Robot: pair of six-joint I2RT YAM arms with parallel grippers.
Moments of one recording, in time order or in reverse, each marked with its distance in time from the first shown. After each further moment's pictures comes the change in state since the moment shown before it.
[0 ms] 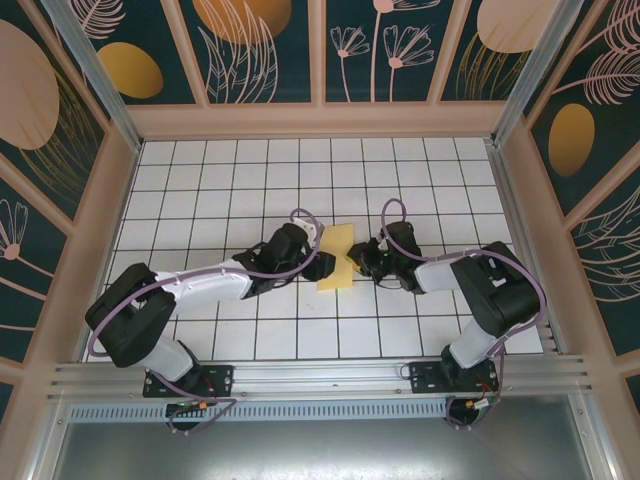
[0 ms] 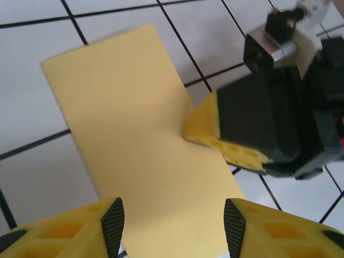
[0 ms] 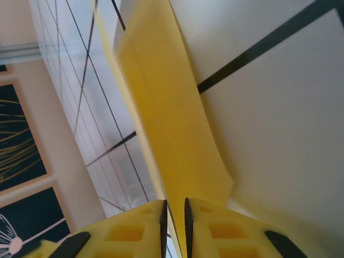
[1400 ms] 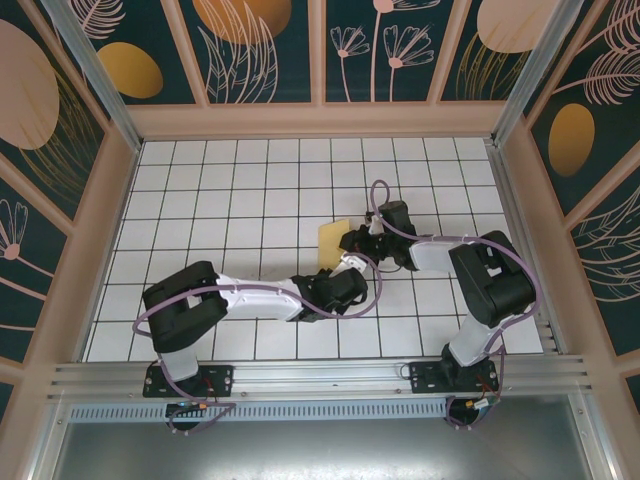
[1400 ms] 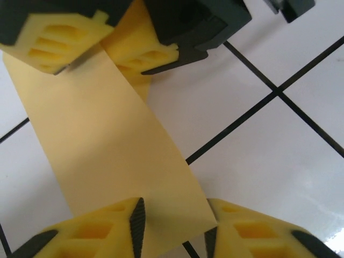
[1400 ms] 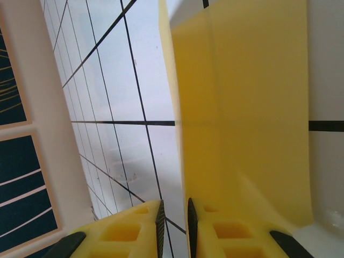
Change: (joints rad) left arm -0.346 0.258 0.216 -0.230 -0.524 0.129; right arm -0.037 0.068 0.224 -0.254 -0.170 -0.307
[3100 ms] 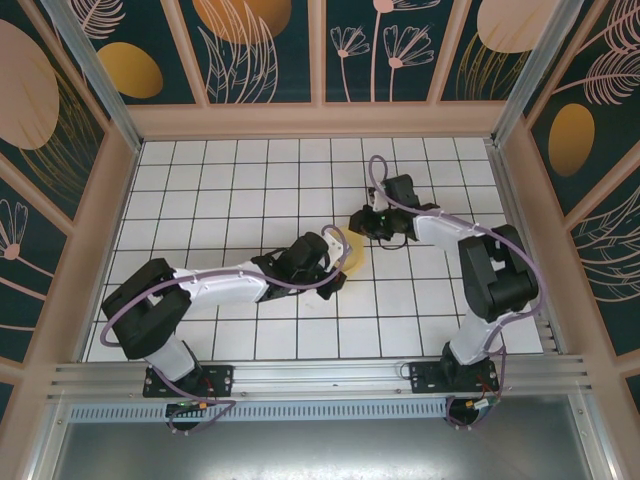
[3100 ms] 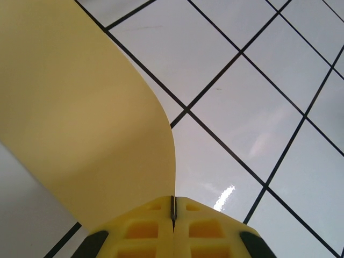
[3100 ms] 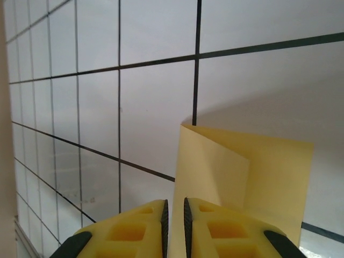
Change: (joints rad) left arm 0.246 -0.171 -0.137 0.169 0.660 0.058; right arm -0.068 0.044 0.298 -0.418 0.117 -0.416
